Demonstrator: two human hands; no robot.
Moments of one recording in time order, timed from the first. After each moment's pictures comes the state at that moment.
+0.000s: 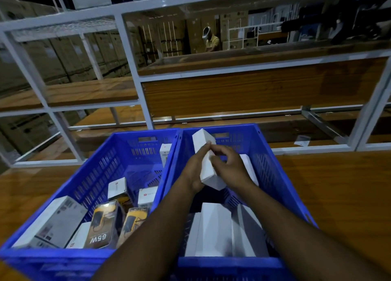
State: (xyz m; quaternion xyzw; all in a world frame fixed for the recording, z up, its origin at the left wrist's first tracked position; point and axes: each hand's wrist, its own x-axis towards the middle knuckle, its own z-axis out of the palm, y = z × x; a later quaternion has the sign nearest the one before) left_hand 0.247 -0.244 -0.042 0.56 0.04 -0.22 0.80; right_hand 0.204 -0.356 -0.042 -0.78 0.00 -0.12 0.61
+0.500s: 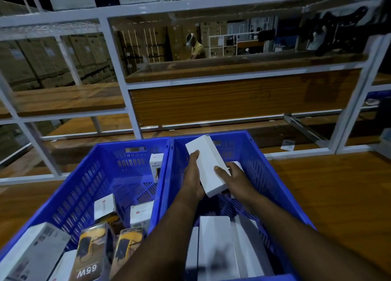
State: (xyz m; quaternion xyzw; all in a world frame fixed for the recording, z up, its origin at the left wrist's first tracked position) left_hand 0.276 -0.255 -0.058 0.53 0.10 -0.19 0.82; right_hand 0.198 -0.370 -0.048 -0.74 0.09 -0.03 0.67
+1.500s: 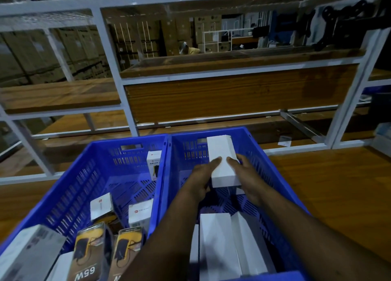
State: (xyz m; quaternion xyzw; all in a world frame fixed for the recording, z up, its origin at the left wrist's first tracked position) left_hand 0.267 -0.261 -0.052 0.65 0.05 -0.24 0.72; right_hand 0.212 -0.387 -0.051 -0.68 0.17 -0.05 0.71
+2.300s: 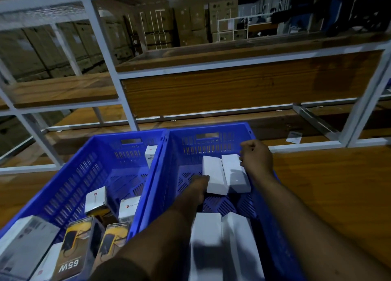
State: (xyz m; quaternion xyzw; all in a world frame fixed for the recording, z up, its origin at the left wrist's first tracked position) left_hand 0.302 -0.291 -0.137 0.69 0.18 -0.21 0.67; right_hand 0.251 -0.440 -0.052 -0.77 0.22 -0.23 0.55
